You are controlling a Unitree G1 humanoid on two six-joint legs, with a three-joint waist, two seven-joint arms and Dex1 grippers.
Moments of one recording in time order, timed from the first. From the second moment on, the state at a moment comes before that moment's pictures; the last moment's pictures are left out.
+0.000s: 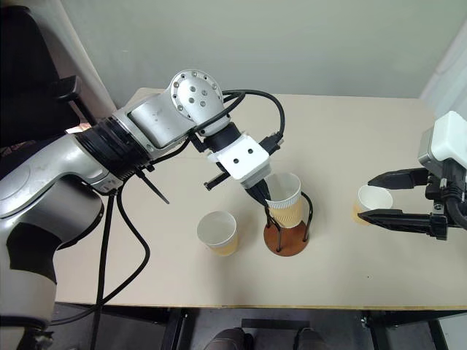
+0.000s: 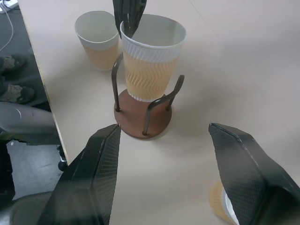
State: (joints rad) left arm -1.64 0.66 -1.11 0.48 -0.52 -0.26 -1.58; right arm -0.29 -1.39 -0.64 -0.59 0.93 1.12 1.12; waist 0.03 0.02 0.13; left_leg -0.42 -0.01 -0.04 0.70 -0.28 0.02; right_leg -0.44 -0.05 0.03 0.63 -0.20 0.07
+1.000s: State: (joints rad) left arm -1.55 0.63 -0.50 0.58 -0.49 0.08 -1.56; right arm -0.35 -1.40 -0.43 -0.46 0.84 0.95 1.10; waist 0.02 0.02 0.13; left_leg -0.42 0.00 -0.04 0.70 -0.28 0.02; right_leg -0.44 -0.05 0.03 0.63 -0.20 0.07
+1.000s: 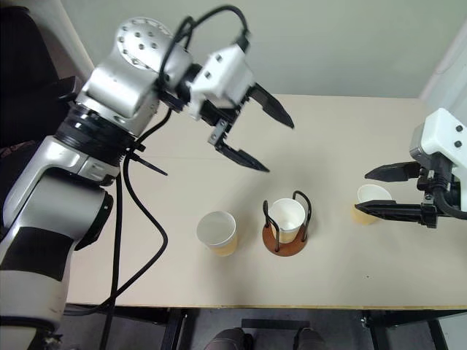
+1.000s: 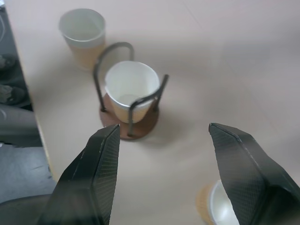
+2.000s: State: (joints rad) left arm -1.19 0.78 -0.23 0.27 -0.34 0.34 -1.52; right arm -0.57 -1.20 0.27 -0.02 0.07 0.45 1.28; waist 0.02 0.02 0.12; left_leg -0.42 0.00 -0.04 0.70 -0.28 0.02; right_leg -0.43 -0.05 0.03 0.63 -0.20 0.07
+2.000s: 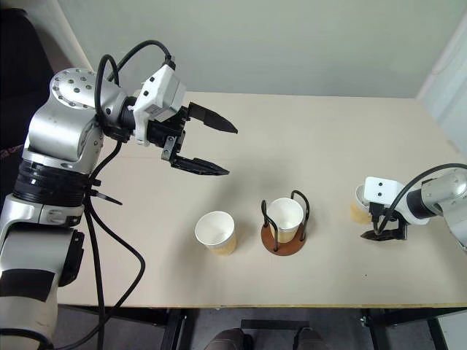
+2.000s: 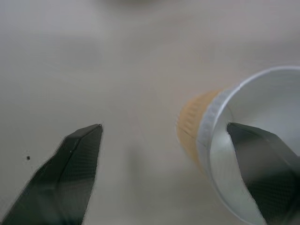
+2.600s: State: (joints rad) left arm -1.07 0.78 -0.18 0.13 -0.37 0.44 -1.50; right arm -0.58 -1.21 0.22 -0.05 0.06 0.47 1.35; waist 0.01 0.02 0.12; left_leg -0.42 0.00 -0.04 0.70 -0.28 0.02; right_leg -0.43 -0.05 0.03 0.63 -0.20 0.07
